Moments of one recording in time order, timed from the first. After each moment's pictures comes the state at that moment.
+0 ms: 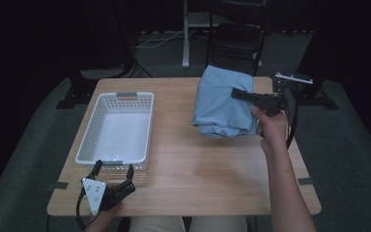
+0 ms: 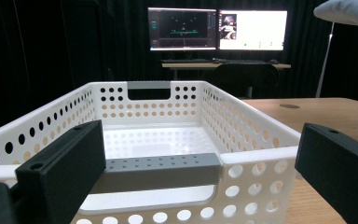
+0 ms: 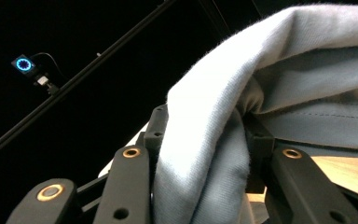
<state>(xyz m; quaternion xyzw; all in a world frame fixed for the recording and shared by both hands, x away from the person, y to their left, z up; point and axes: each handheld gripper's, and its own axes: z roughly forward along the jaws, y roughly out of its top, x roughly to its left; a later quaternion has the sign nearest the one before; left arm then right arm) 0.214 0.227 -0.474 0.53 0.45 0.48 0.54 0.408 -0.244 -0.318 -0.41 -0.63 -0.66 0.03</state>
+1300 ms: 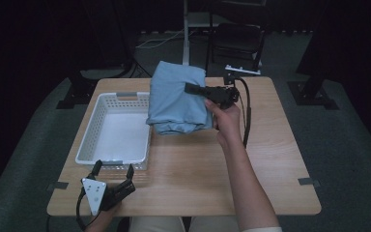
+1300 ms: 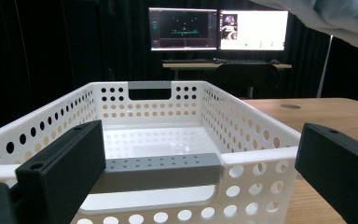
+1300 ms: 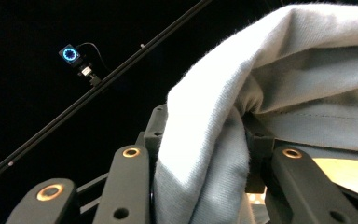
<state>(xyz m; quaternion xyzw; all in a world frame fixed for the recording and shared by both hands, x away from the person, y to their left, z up) 0.214 0.227 -0.474 0.53 0.45 0.48 0.54 0.433 -0.127 -0.311 -0.34 -0.64 -0.68 0.09</state>
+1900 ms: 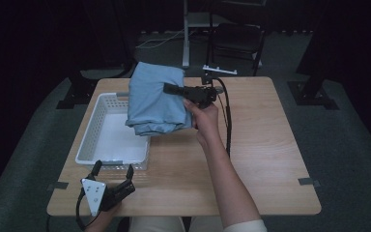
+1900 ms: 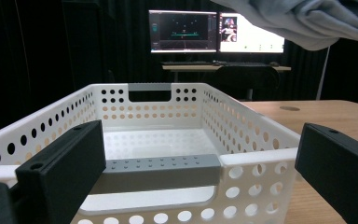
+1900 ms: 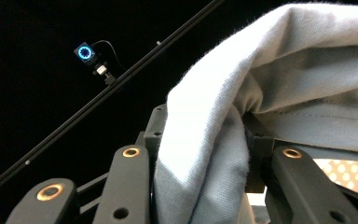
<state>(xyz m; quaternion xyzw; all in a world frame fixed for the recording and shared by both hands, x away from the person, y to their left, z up) 0.213 0.227 -0.474 0.53 0.45 0.48 0.54 0.444 -0.072 -0.317 -0.32 -0.64 -0.69 0.12</state>
